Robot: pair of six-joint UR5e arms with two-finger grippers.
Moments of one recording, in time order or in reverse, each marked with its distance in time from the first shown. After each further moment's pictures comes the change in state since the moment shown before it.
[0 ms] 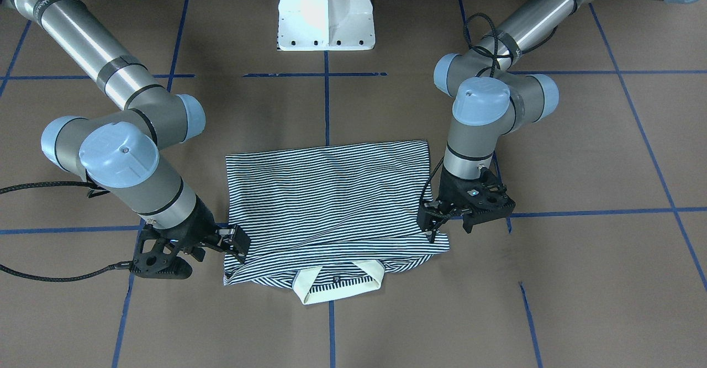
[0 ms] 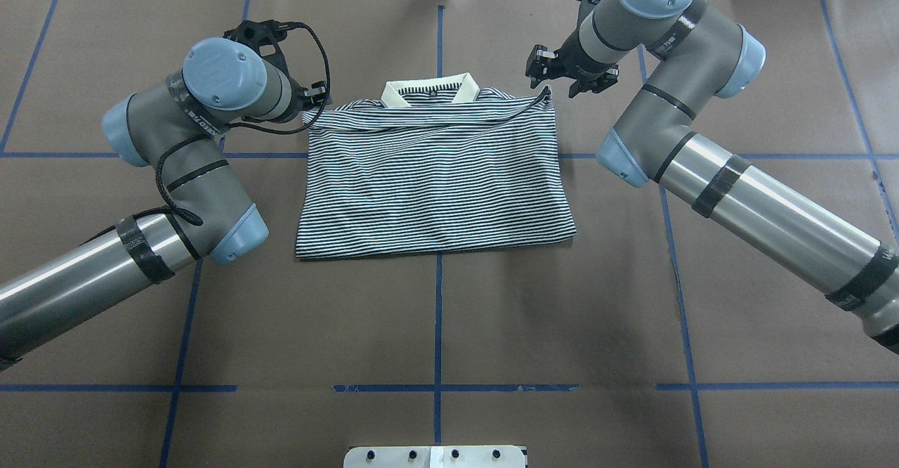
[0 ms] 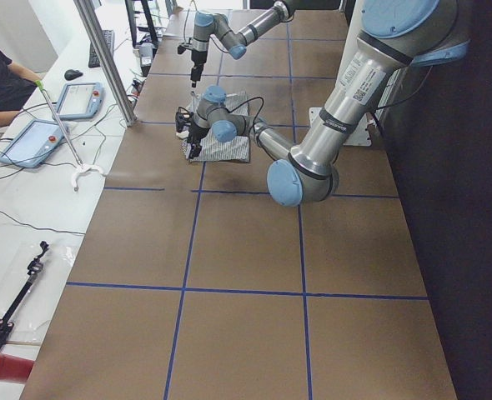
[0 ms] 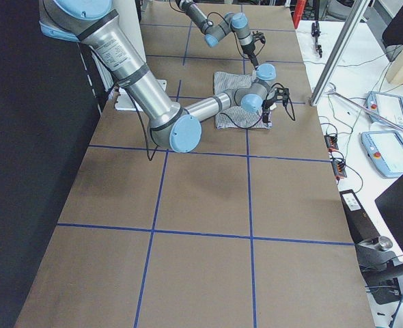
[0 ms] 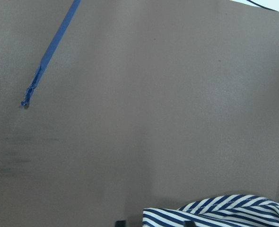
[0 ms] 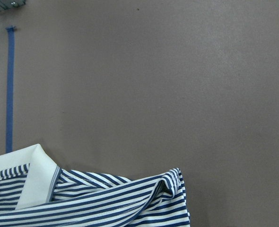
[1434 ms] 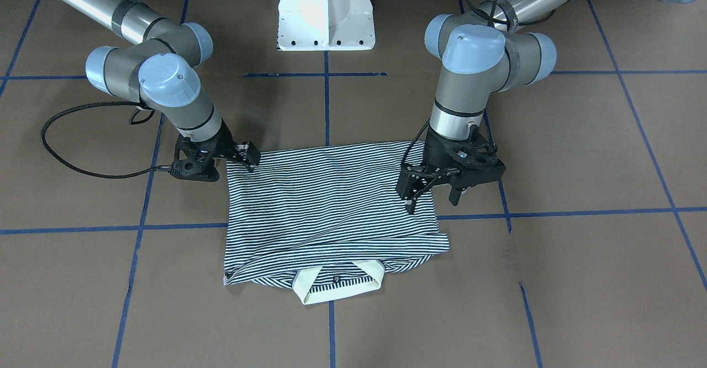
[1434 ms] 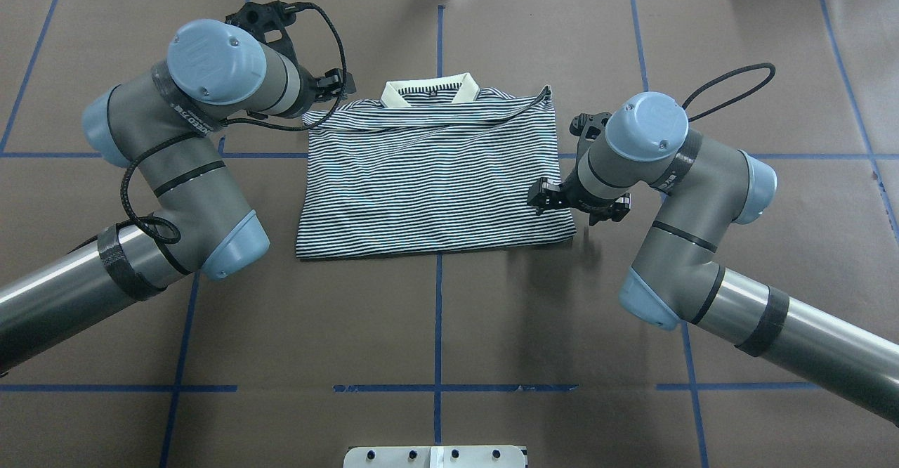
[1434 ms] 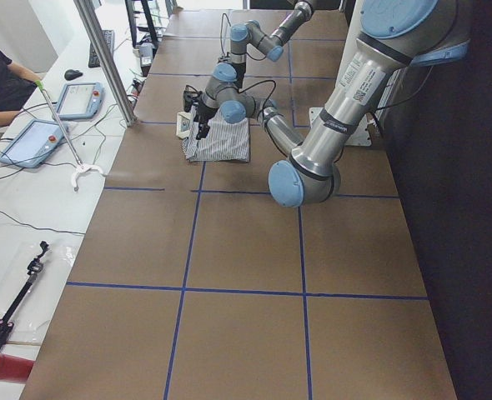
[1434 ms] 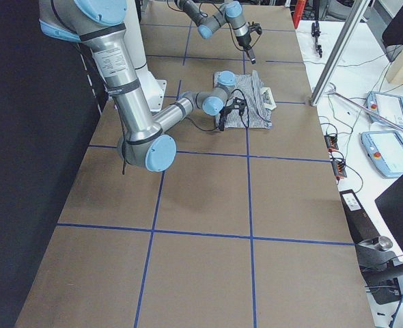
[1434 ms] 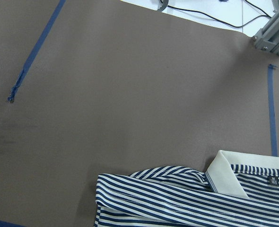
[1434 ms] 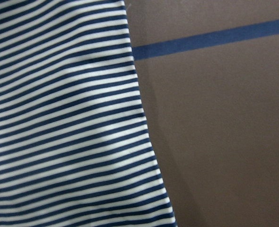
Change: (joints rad) left arm 0.015 0.010 -0.195 0.125 -0.003 -0.031; right arm -0.236 -0.269 0.382 -0.261 -0.044 0.121
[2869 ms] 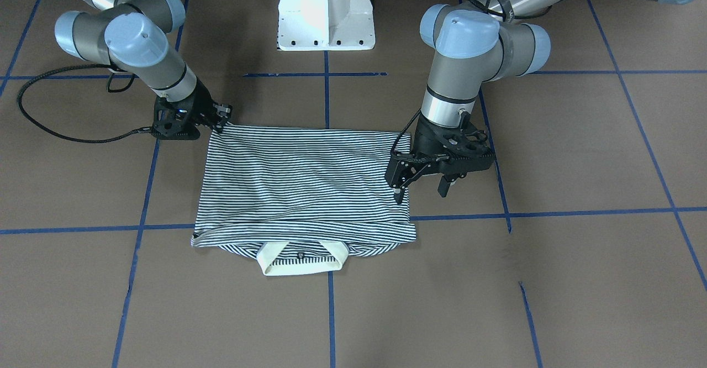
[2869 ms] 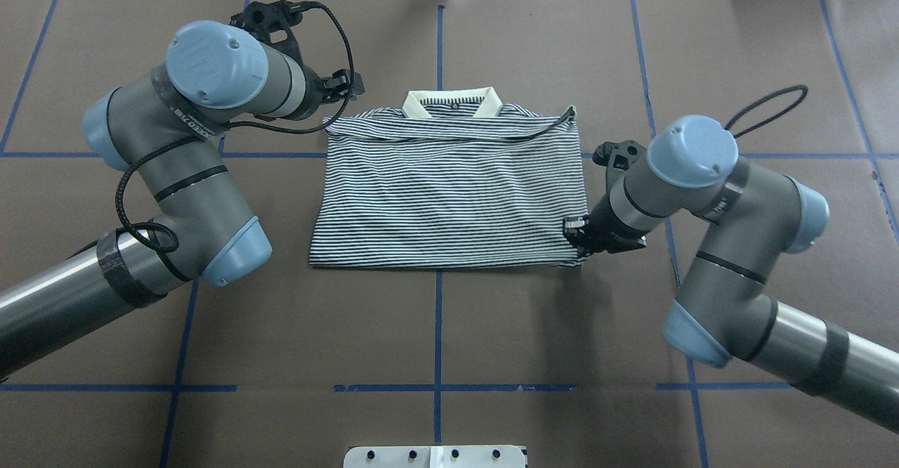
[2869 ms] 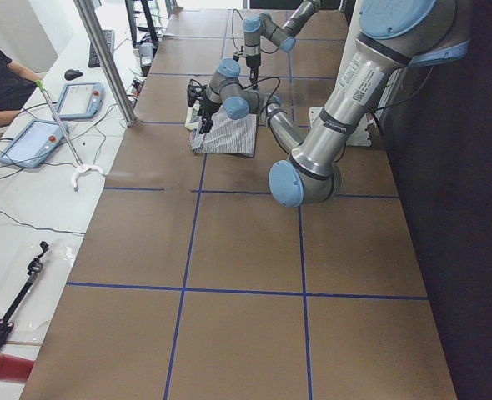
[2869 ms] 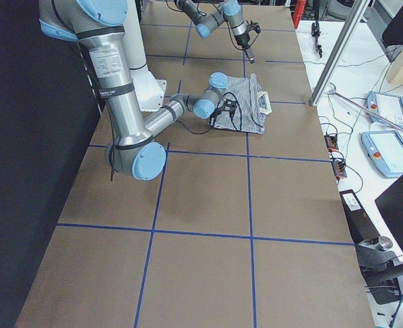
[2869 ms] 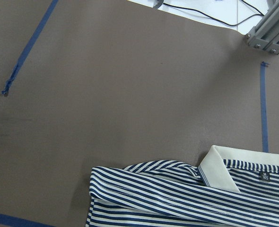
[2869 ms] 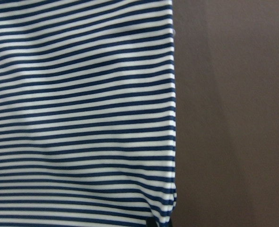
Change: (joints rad) left arm 0.023 -0.002 -0.041 -0.001 0.000 -0.006; right arm -0.065 -0.260 0.296 -0.004 0.084 -0.009
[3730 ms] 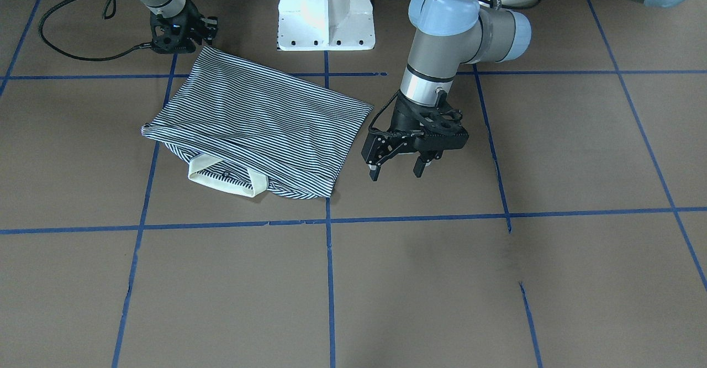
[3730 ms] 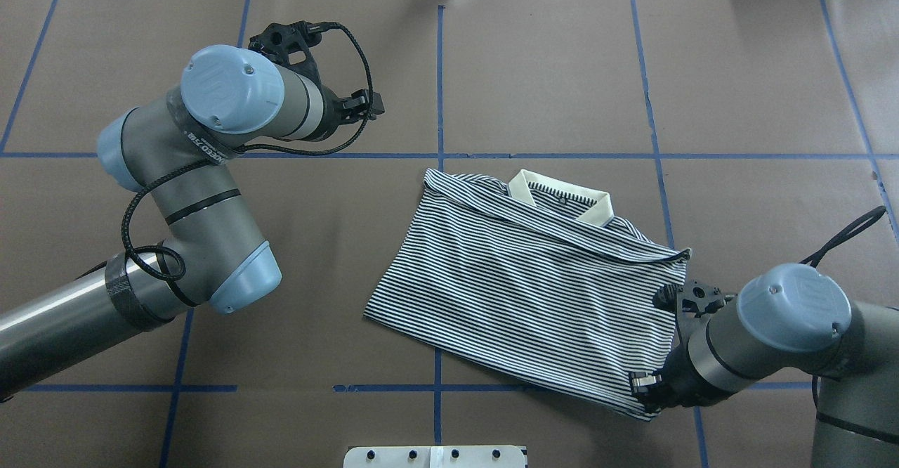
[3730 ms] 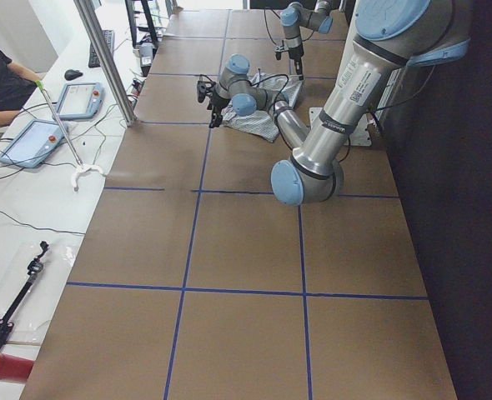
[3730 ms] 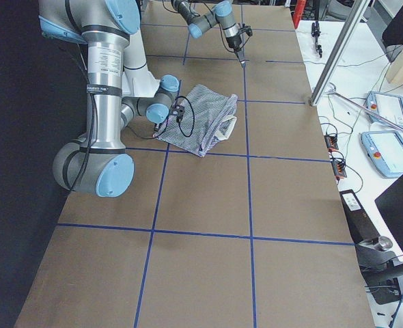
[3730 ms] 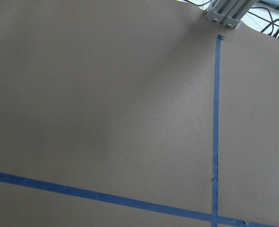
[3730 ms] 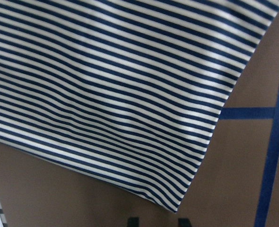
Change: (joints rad) left arm 0.071 0.000 -0.064 0.012 -0.002 -0.043; right arm -0.308 -0.285 0.278 0.011 -0.009 0.142
